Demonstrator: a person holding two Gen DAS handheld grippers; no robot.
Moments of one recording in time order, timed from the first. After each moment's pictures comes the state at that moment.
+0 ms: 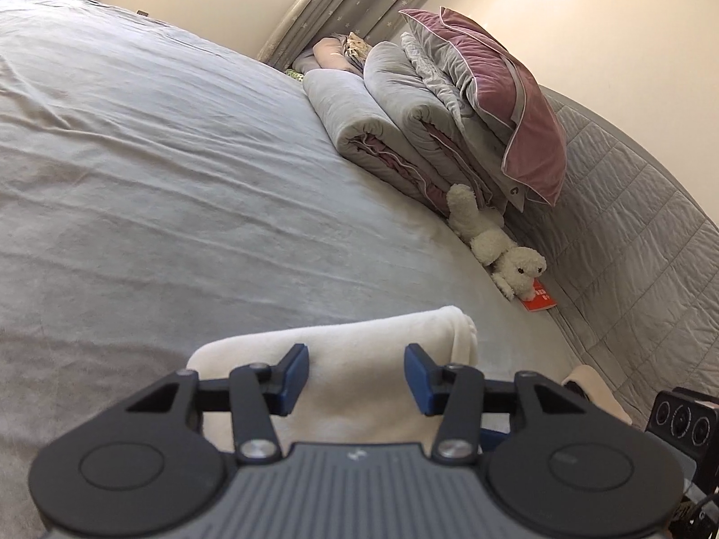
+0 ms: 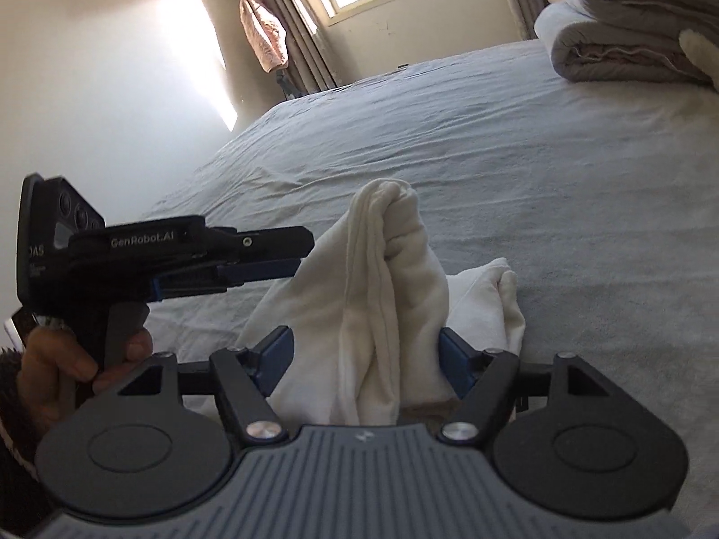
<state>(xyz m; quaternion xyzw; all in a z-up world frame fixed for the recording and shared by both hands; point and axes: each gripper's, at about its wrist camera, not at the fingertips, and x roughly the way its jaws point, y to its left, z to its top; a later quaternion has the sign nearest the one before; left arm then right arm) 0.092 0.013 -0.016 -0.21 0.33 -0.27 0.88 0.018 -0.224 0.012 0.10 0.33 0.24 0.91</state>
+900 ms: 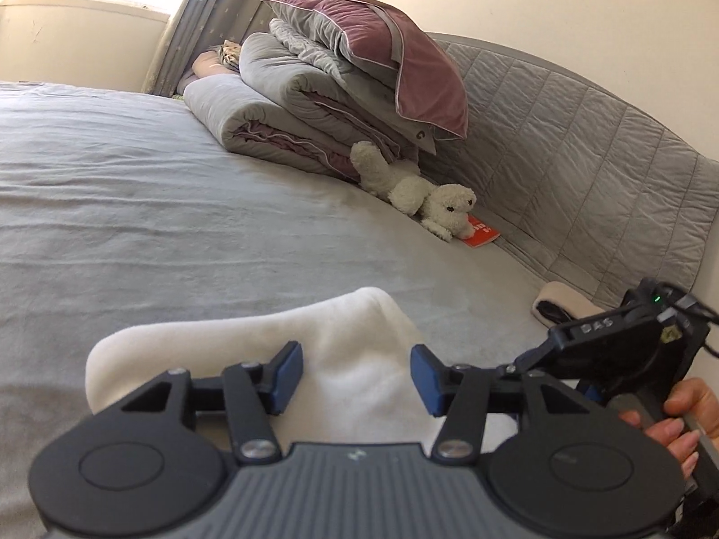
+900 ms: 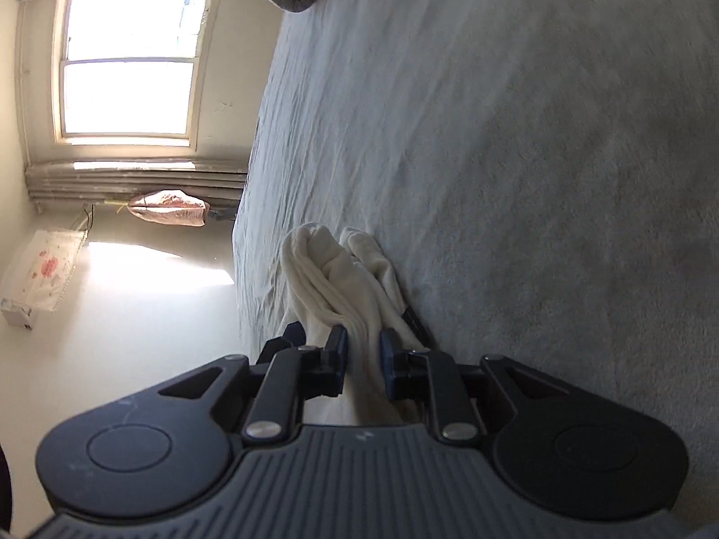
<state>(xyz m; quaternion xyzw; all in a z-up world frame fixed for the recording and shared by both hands) 0.082 -0.055 -0.046 -0.10 0.27 -0.39 0.88 0.011 -0.354 -0.030 0.50 0.37 0.14 0.77</state>
